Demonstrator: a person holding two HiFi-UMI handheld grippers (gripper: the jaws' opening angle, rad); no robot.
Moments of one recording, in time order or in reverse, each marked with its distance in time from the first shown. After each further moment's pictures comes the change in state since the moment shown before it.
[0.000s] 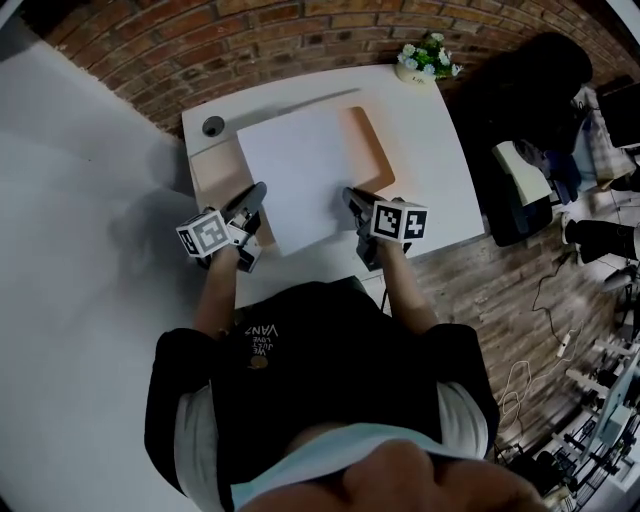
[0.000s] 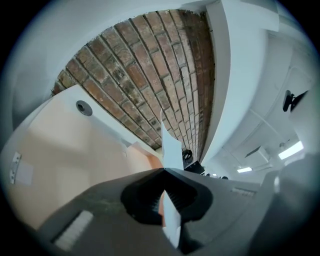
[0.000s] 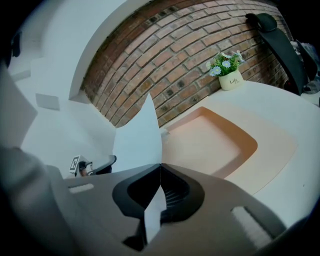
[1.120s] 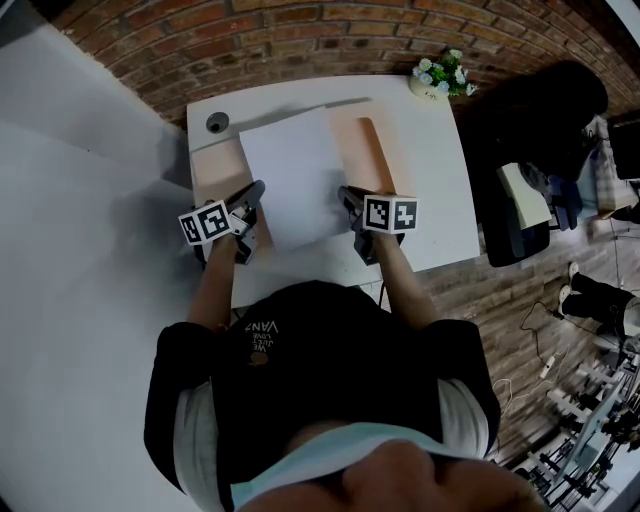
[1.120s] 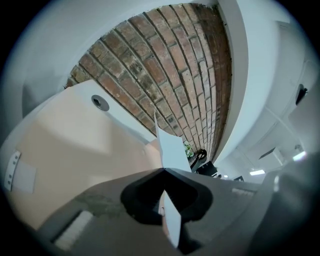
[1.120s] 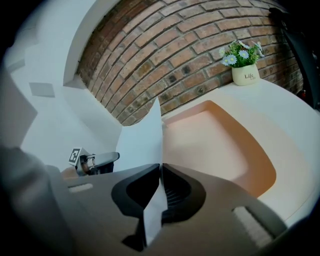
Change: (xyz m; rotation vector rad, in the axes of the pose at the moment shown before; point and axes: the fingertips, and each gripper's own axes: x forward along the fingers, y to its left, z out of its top) left arm 0.016 0.056 -0.004 -0.044 0.020 0.148; right arm 0.040 -0.022 0.011 -0.087 0.163 -0.018
